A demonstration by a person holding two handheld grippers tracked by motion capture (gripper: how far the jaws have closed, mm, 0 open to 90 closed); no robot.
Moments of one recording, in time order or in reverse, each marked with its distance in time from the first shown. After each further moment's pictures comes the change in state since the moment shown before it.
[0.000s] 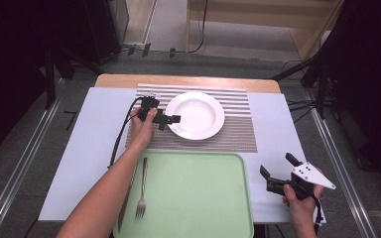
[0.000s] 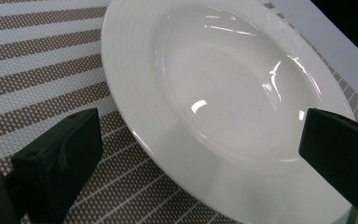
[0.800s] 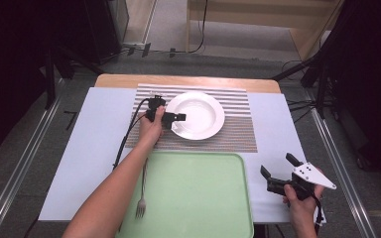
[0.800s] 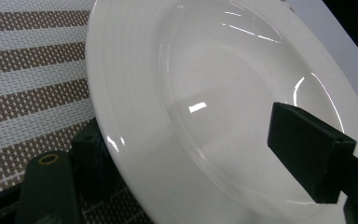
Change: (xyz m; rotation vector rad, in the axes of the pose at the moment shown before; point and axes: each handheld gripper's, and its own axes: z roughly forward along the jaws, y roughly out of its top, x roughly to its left) left arm -0.002 0.003 0.026 0.020 0.024 -0.116; right arm -0.002 -0.001 -0.001 0.003 0.003 0.008
